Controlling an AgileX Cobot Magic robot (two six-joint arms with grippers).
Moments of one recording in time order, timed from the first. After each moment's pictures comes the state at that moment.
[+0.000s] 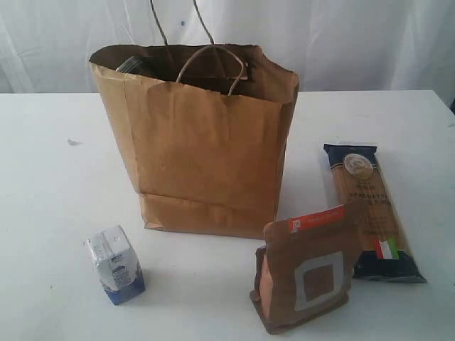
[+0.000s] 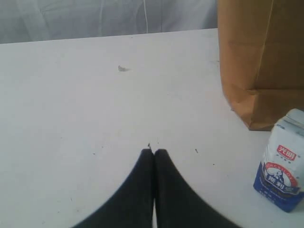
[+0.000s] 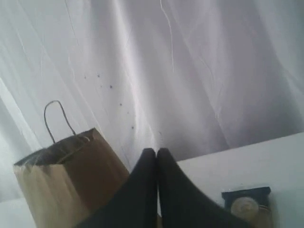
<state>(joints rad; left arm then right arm) -0.19 0.01 0.02 0.00 0.29 0.00 0.24 0.00 -0.21 -0.10 0.12 0.42</state>
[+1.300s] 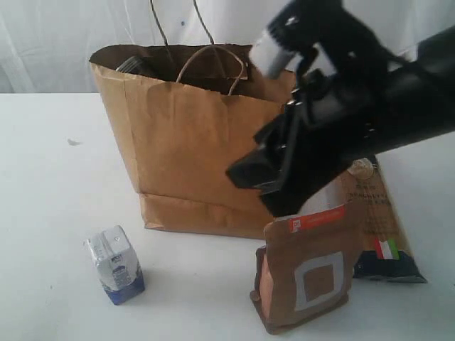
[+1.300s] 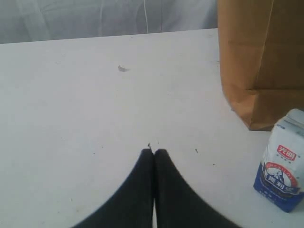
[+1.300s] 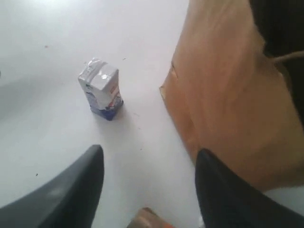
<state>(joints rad) -0.19 0.01 0.02 0.00 0.29 0.00 0.60 1.22 -1.03 0.56 0.75 -0.79</state>
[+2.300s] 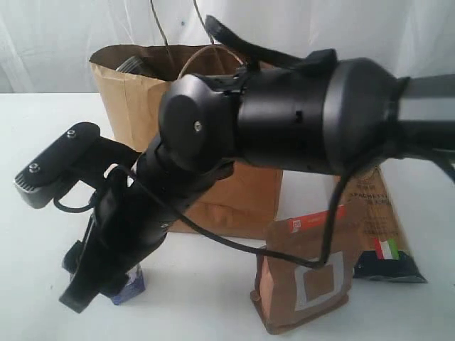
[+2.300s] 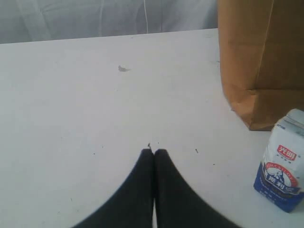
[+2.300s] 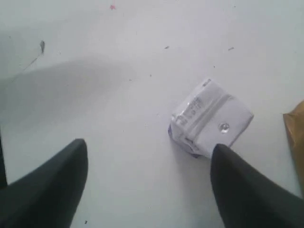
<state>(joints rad) -0.19 0.01 0.02 0.00 0.29 0.00 0.99 1.77 -1.34 0.39 0.68 -0.50</state>
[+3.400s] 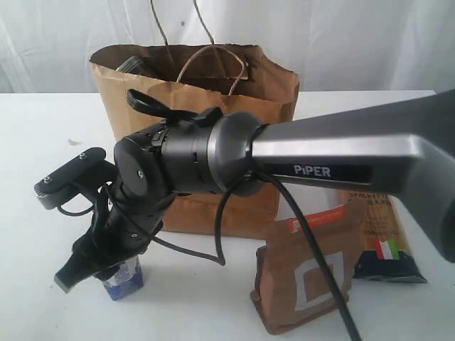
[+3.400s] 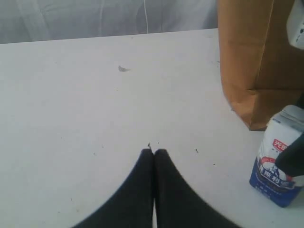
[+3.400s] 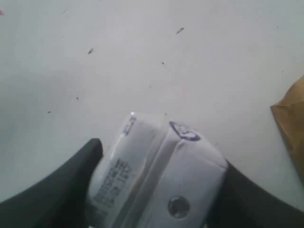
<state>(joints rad) -0.19 0.01 0.02 0.00 0.29 0.00 1.00 2.03 -1.50 0.18 0.61 -0.13</state>
